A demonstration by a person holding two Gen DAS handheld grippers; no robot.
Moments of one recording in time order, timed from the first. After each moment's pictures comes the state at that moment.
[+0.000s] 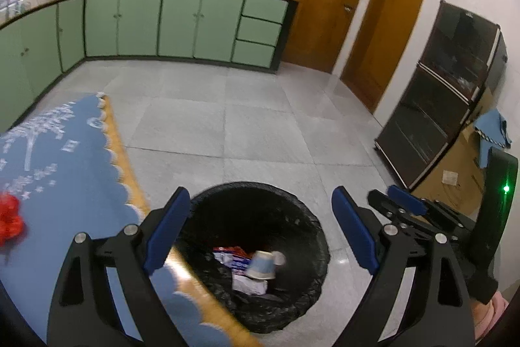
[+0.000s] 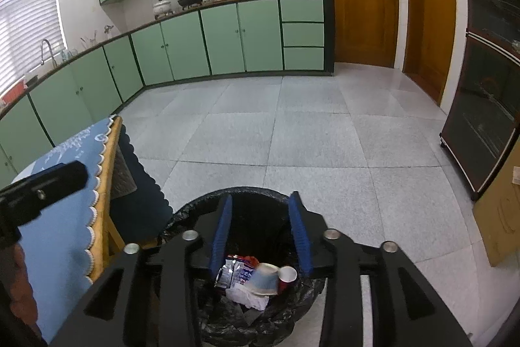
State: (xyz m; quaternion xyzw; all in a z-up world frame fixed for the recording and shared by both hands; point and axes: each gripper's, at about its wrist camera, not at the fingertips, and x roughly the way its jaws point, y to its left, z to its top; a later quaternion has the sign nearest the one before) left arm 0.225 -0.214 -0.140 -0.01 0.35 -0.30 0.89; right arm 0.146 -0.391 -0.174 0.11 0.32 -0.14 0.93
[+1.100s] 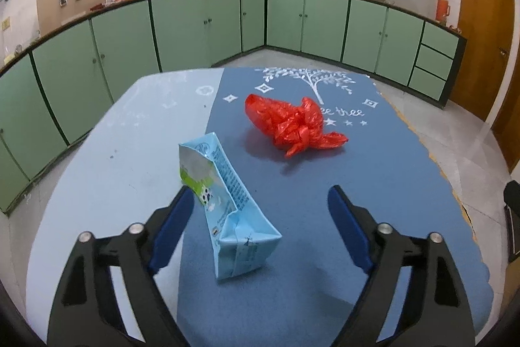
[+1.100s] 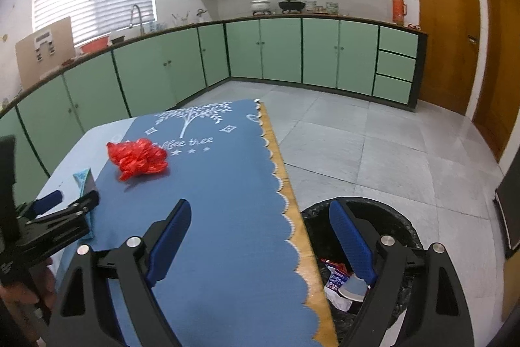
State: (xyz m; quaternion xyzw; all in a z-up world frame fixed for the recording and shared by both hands) left arm 0.175 0.048 -0.157 -0.03 0.35 0.07 0.93; right arm 0.152 -0.167 -0.149 0.03 0.30 0.02 0.95
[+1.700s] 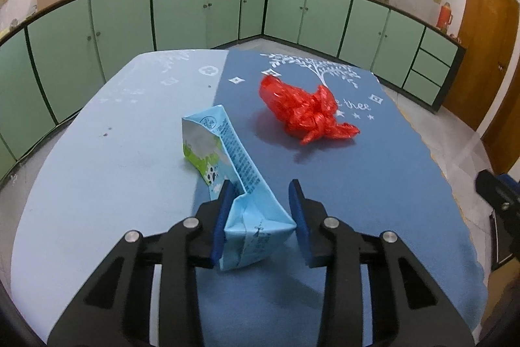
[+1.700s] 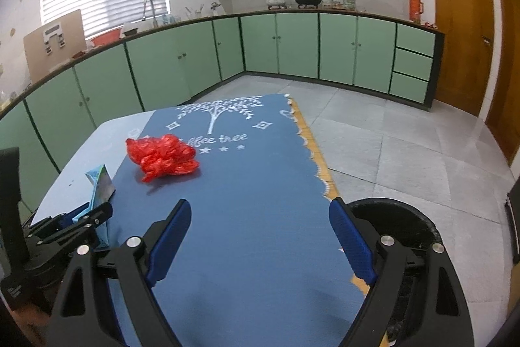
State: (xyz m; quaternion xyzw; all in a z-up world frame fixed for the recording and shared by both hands) left arm 0.170 0.076 -0.172 -0.08 0.36 0.05 0.93; right arm 0.173 -0.122 -0.157 0.02 0.31 0.06 0.95
